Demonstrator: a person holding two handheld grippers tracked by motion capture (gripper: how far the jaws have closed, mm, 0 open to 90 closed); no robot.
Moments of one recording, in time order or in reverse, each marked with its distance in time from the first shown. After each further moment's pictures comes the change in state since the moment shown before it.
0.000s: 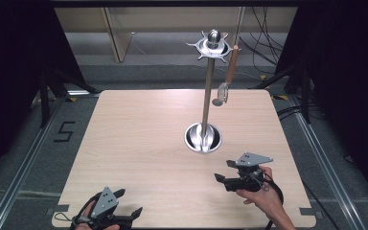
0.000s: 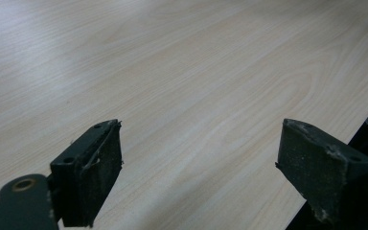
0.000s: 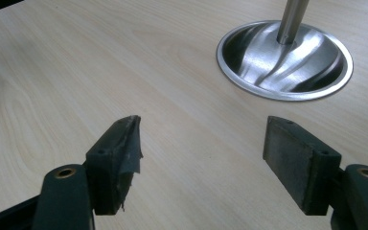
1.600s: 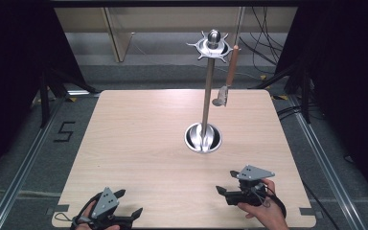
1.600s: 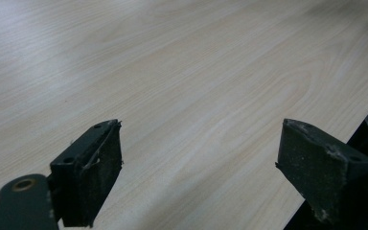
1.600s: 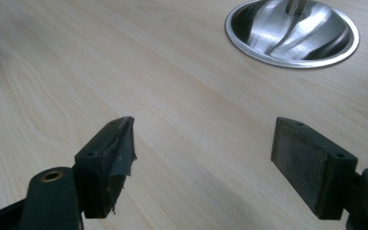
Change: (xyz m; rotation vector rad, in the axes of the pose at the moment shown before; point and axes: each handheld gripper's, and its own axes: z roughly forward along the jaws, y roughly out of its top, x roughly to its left) left arm 0.004 0.001 0.000 0.016 0.007 0.071; right arm 0.021 -0.025 -0.010 0.020 -0.045 -0.008
